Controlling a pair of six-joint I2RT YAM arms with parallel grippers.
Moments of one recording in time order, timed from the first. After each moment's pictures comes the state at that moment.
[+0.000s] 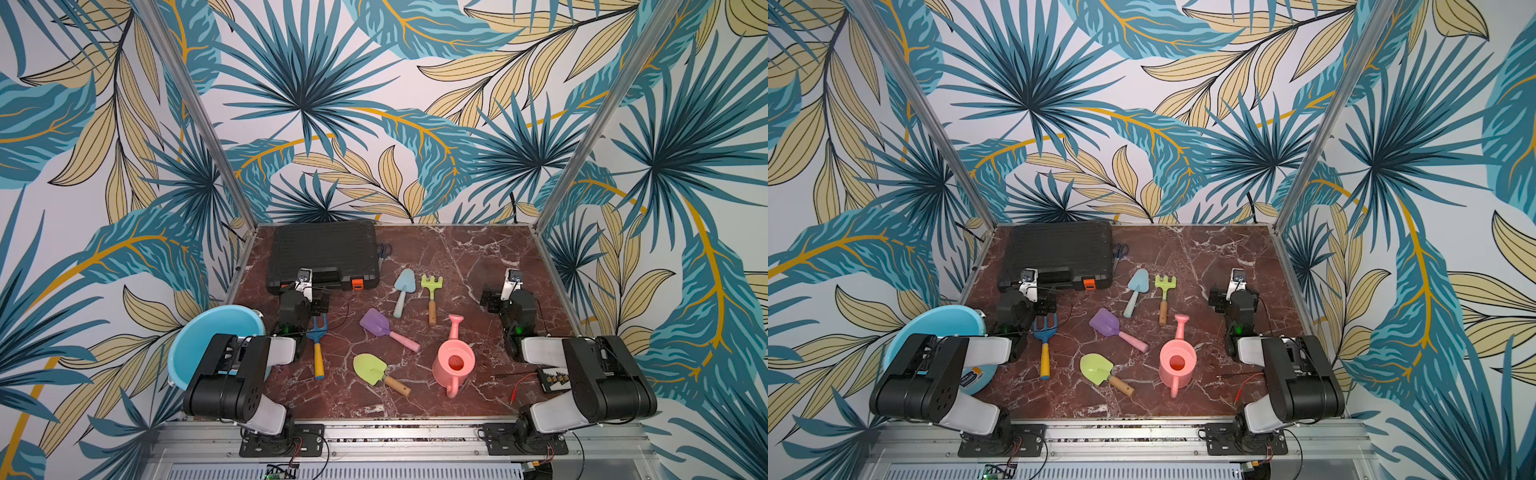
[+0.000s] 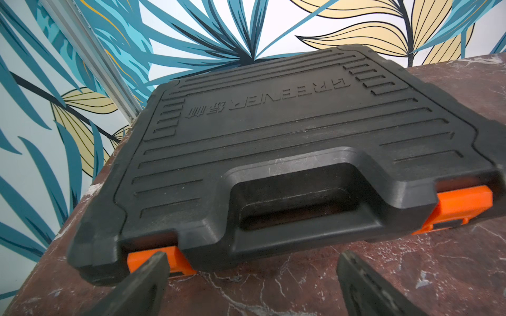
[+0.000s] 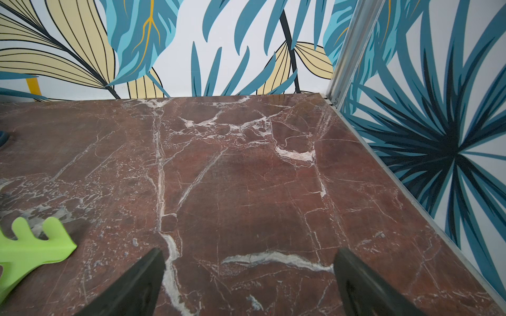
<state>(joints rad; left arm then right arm) -0.07 1.51 0.39 0.80 -0.11 0.08 0.03 1.51 0.39 0.82 0.24 0.03</state>
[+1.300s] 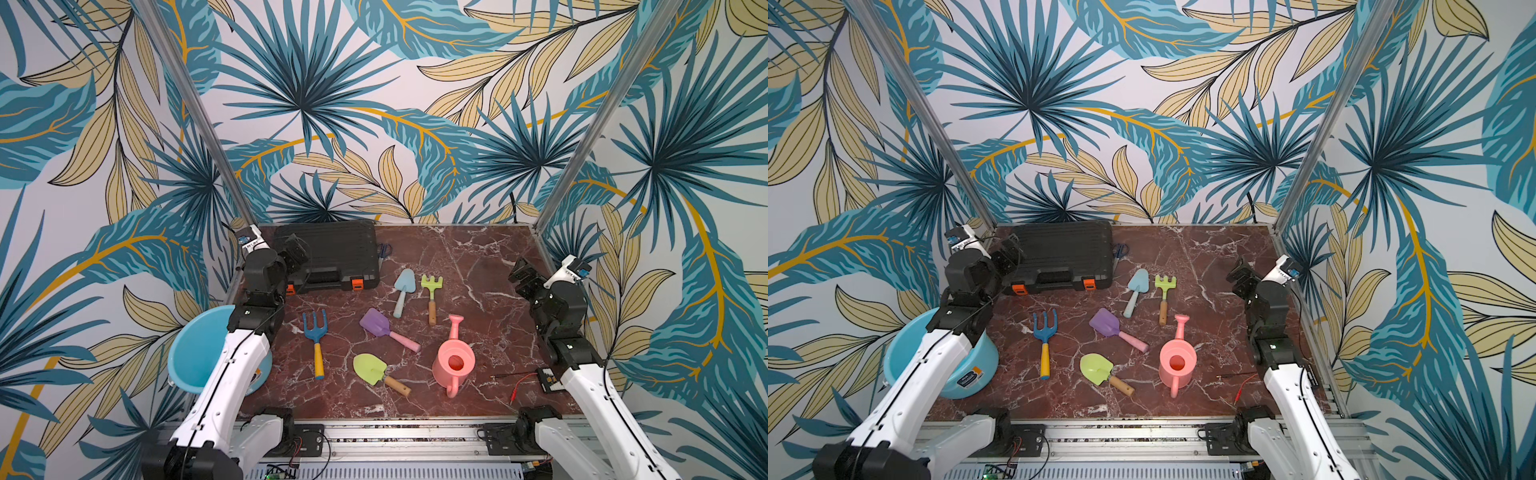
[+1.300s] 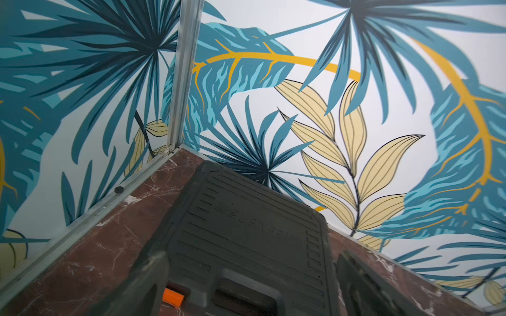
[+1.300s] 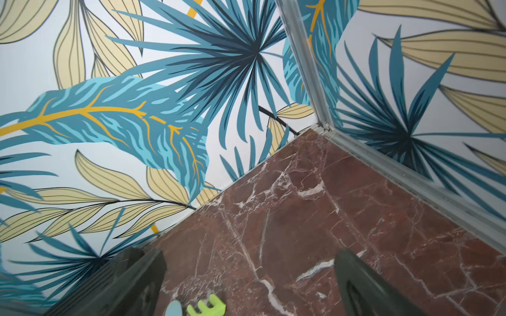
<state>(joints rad) -0.05 1.01 0.91 -0.10 -0.24 -0.53 0.04 0.81 0.66 -0.03 0.26 0.61</state>
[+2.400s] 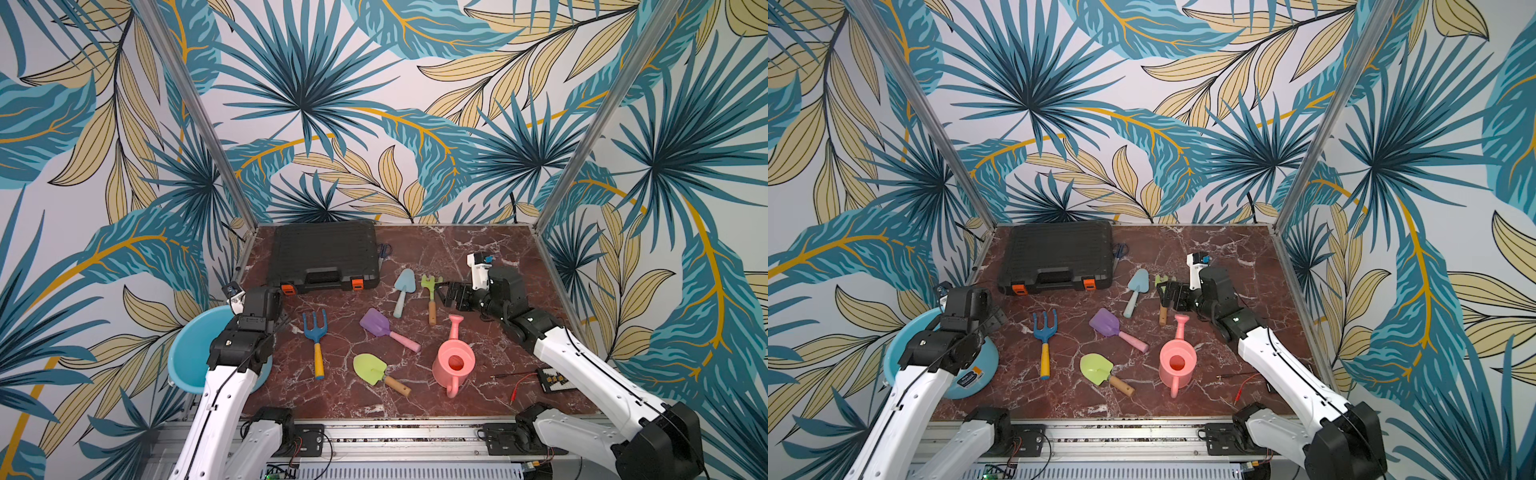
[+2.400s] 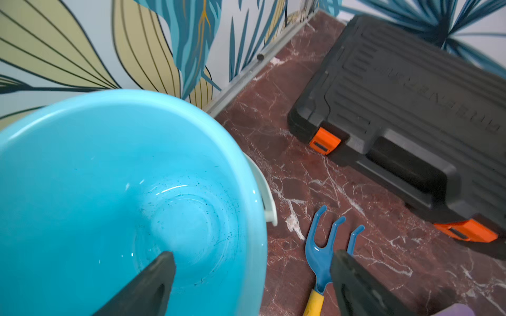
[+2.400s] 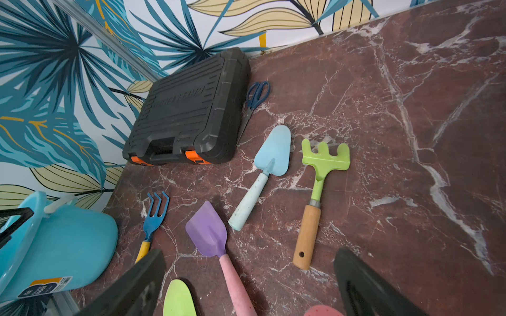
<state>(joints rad) -0.05 0.86 0.90 -0.96 -0.46 -0.64 0.42 1.14 0.84 -0.24 -0.13 0.49</state>
